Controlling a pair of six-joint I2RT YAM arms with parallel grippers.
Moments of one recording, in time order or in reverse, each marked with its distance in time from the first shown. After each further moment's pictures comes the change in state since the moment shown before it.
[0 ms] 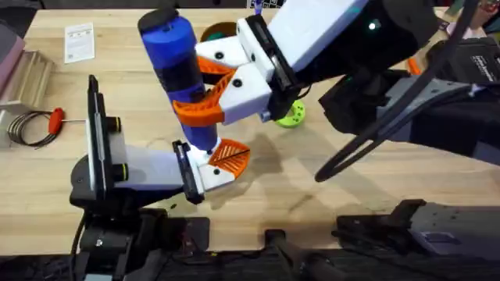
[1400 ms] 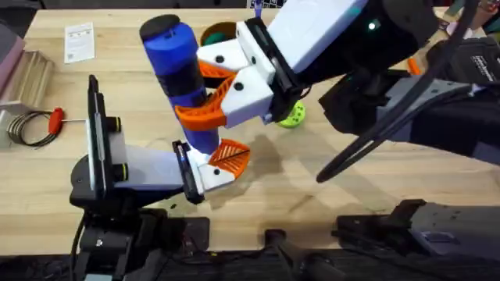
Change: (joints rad) left arm 0.000 0.000 0.000 0.000 0.001 0.000; right arm 0.000 0.000 0.000 -0.003 -0.027 0.007
